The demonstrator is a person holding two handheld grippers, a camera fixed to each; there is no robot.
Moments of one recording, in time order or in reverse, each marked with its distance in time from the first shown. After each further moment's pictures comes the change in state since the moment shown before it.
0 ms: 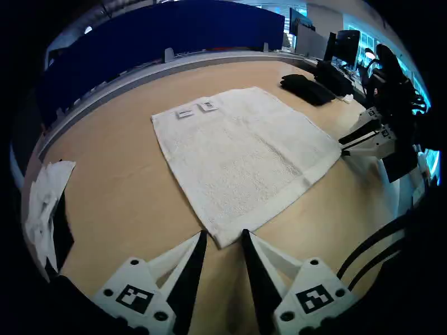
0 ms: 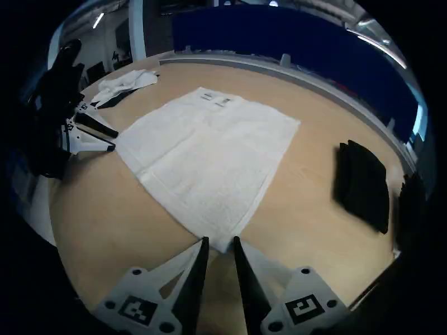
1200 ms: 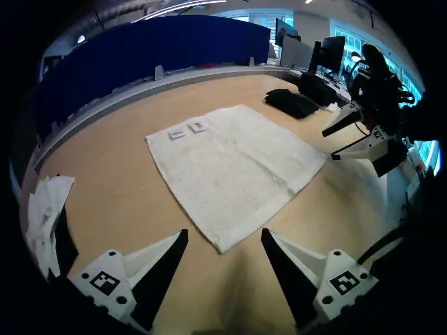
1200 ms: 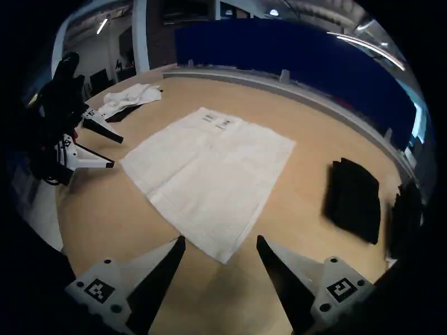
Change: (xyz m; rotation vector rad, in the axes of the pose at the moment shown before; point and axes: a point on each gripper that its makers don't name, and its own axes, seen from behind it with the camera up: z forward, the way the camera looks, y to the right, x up) left arm 0.017 0.010 -0.022 -0.077 0.085 0.034; right arm 0.026 0.002 -0.018 0.013 0.065 0.000
